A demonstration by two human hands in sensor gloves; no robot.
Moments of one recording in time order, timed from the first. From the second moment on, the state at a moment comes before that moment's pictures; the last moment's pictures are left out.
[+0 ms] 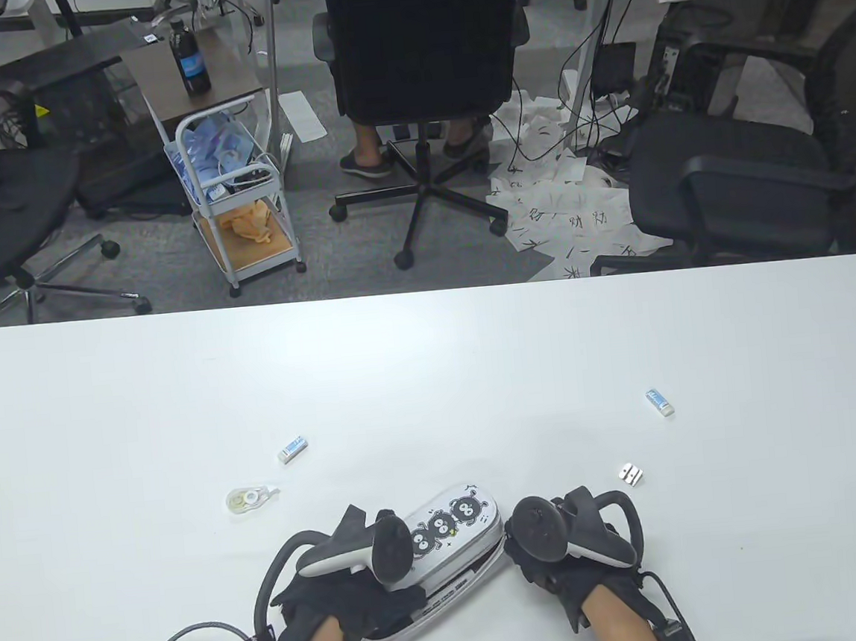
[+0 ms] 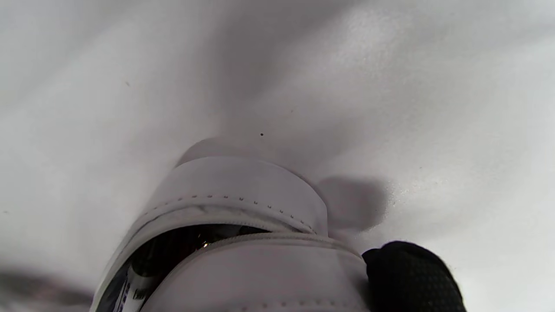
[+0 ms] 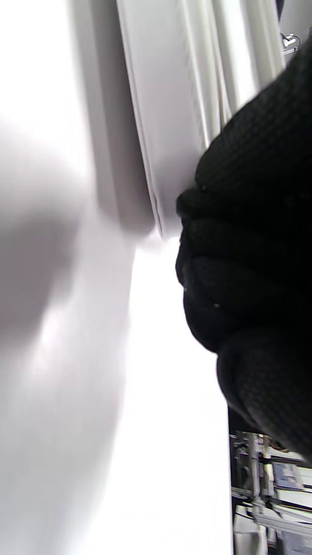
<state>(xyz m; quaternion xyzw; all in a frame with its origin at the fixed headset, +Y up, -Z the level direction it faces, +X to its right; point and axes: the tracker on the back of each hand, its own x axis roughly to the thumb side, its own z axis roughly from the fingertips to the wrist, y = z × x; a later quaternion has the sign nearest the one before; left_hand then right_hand) -0.133 -0.739 -0.291 -0.36 -0.21 -0.06 0.91 0.106 -0.740 -0.305 0.18 0.04 0.98 0.07</state>
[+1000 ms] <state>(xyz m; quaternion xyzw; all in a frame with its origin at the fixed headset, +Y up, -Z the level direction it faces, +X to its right) -0.088 -0.724 -0.286 -0.22 -0.32 -0.27 0.88 0.062 -0.758 -0.292 0.29 0.14 0.94 0.07</state>
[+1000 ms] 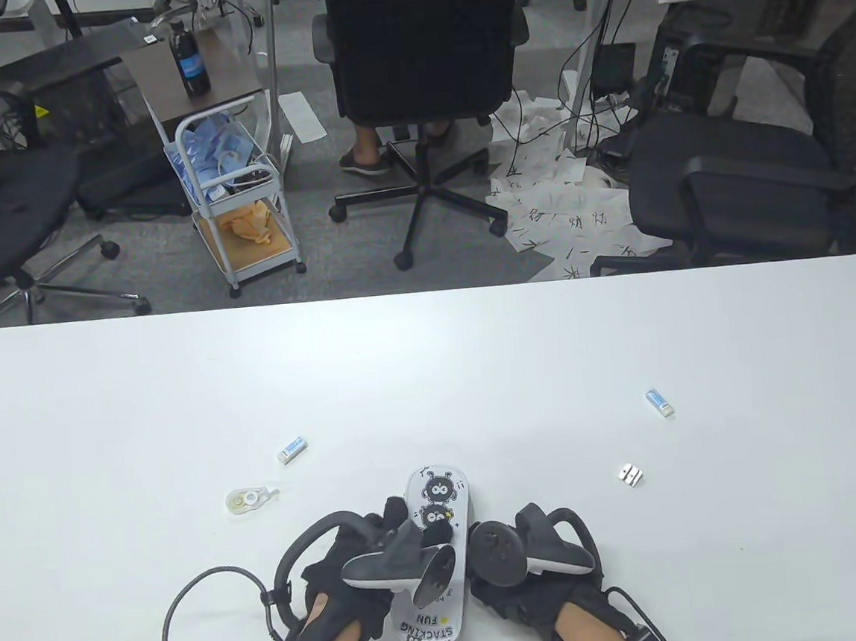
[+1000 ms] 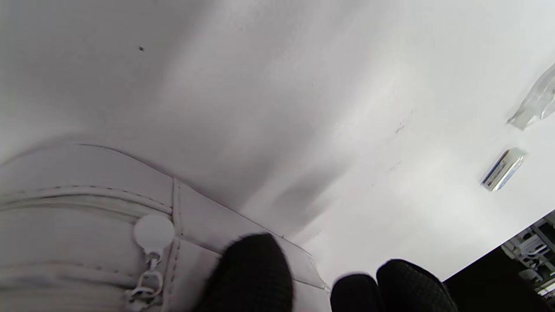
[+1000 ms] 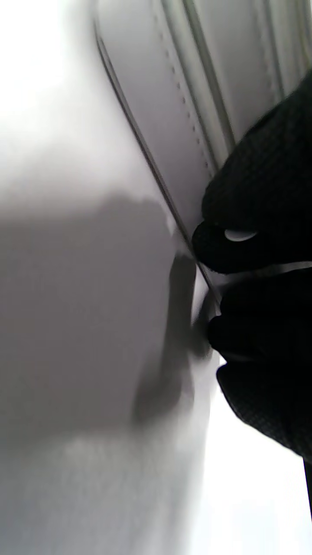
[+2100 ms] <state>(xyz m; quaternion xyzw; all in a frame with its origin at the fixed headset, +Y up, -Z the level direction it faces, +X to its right) -0.121 -0.739 -0.317 -0.29 -0.22 -0.12 0.92 0.072 -0.724 -0.284 0.17 0.00 0.98 -0.11</state>
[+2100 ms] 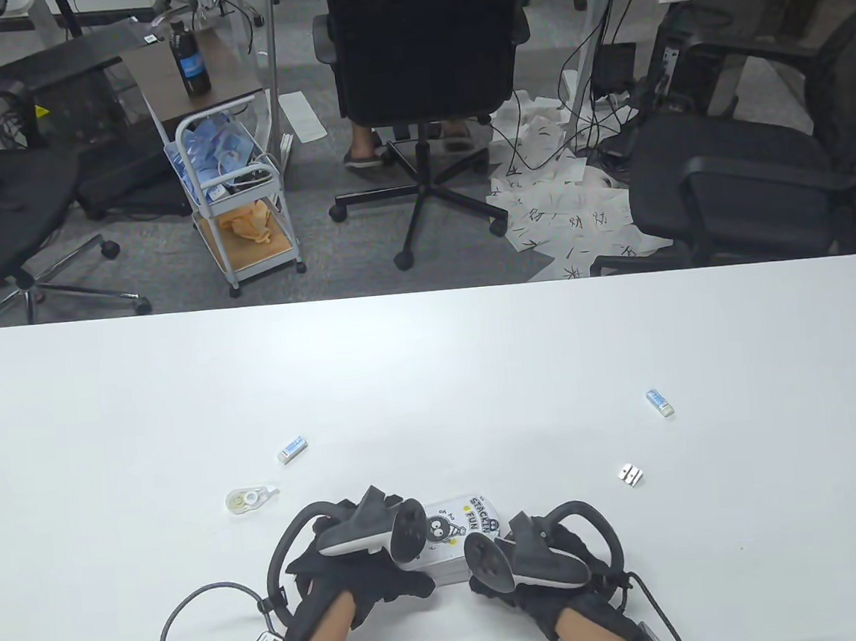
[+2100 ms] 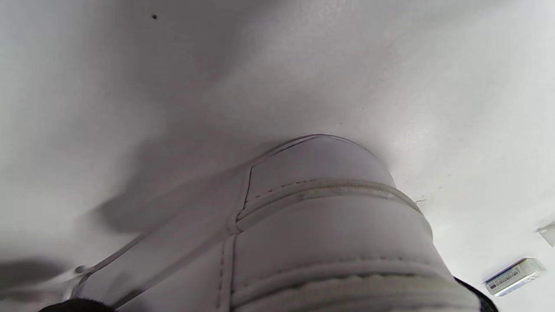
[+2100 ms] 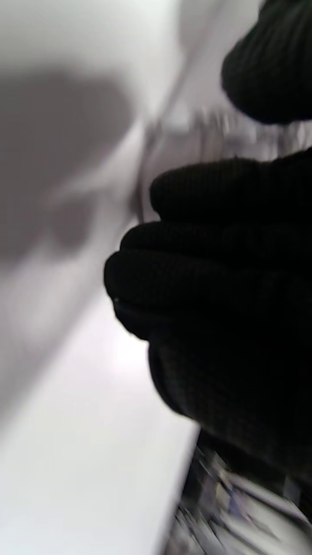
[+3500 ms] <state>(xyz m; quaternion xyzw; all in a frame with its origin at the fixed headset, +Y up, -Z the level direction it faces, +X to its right) -0.113 -0.720 -0.312 -0.10 -0.31 -0.18 0.93 0.067 -0.736 -0.285 0.23 0.03 0.97 0.06</state>
